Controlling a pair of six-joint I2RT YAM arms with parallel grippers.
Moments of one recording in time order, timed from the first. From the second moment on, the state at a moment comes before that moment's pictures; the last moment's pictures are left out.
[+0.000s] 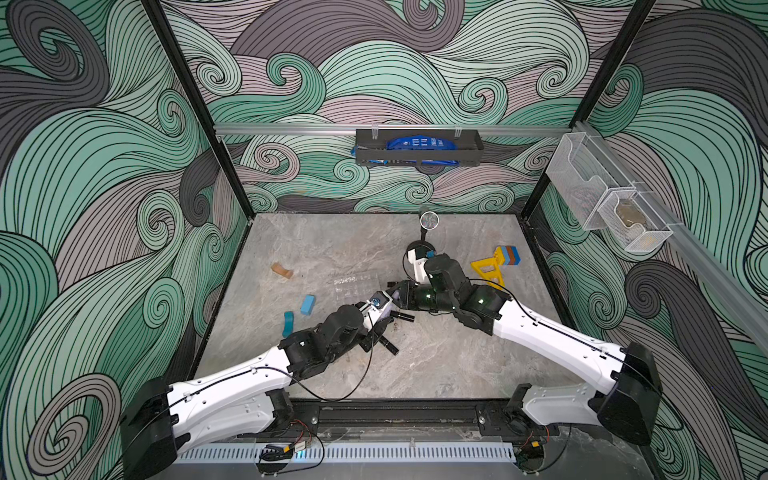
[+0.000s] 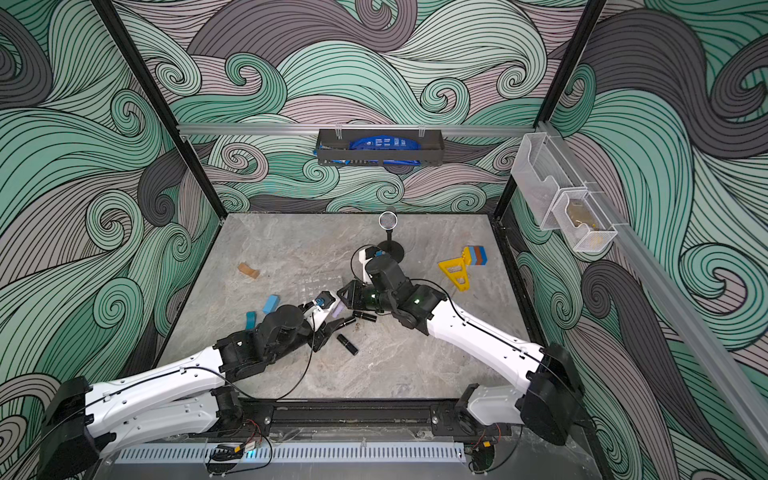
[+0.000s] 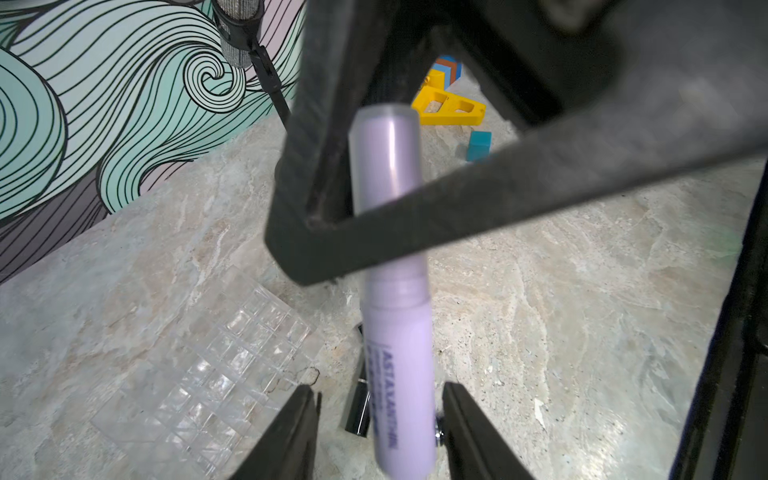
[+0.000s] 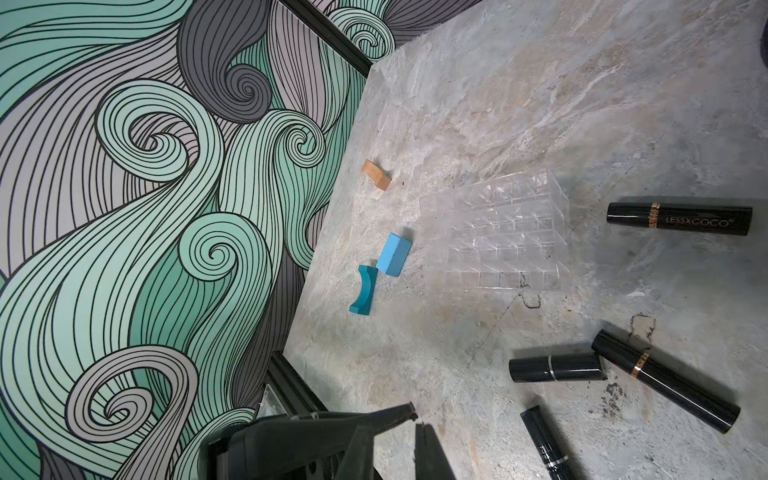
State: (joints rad) left arm -0.99 0.97 0.60 -0.11 -0.24 0.05; right arm 0.84 1.31 1.06 -0.33 -0.22 0.85
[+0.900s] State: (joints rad) left arm -0.99 0.99 0.61 -0.10 -0.22 -0.03; right arm 0.80 1.34 1.07 -0.34 -0.29 0.84
